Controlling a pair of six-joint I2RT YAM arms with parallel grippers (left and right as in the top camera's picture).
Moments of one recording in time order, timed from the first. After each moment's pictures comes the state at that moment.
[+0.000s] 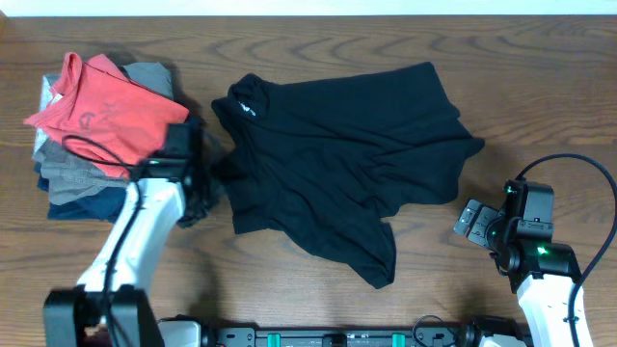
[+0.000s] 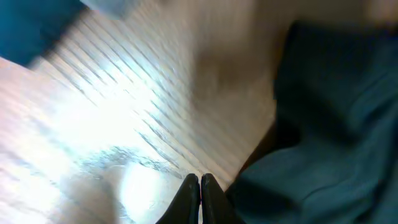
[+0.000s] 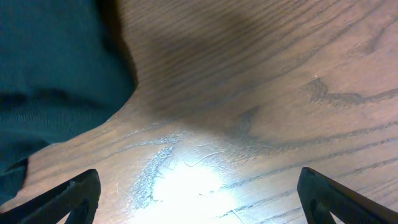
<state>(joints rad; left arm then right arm) -0.02 1.45 0.90 -0.84 -0.04 -0.77 -0.12 0.95 0.54 -0.69 0.09 0.33</state>
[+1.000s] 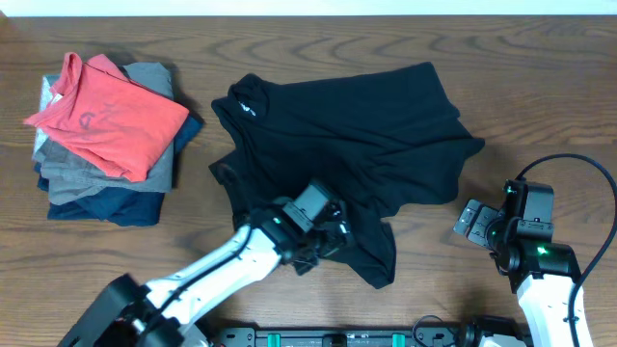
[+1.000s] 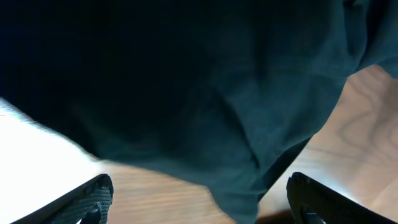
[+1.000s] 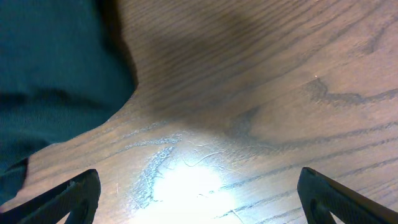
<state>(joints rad) -0.82 1.48 0.75 -0.43 0.30 -1.31 -0.12 0.95 0.54 -0.69 0.09 0.33</state>
